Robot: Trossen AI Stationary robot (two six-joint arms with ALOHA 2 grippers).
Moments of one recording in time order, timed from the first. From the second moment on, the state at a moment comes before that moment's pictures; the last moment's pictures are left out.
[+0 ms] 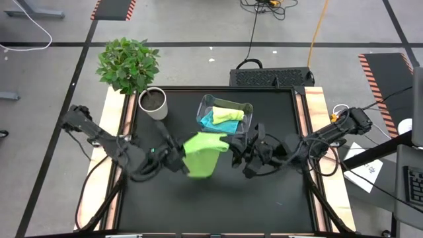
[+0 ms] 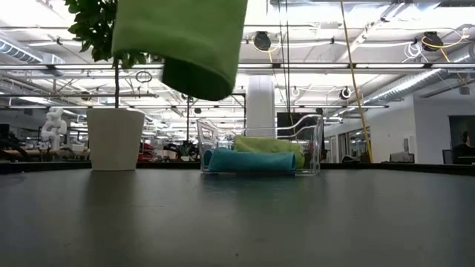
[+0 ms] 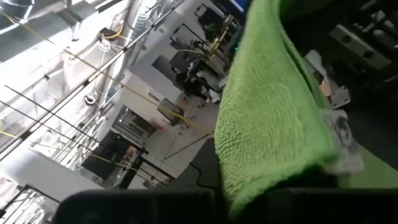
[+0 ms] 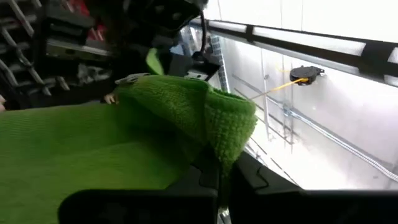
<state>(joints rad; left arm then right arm) -0.57 1.40 1.35 0.11 -1.12 0.88 0.43 1.42 1.13 0.69 0.60 -1.46</state>
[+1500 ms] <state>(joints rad) -0.70 1.85 0.88 0.85 -0.47 -0.04 0.61 1.43 0.63 0.67 0.37 -0.40</state>
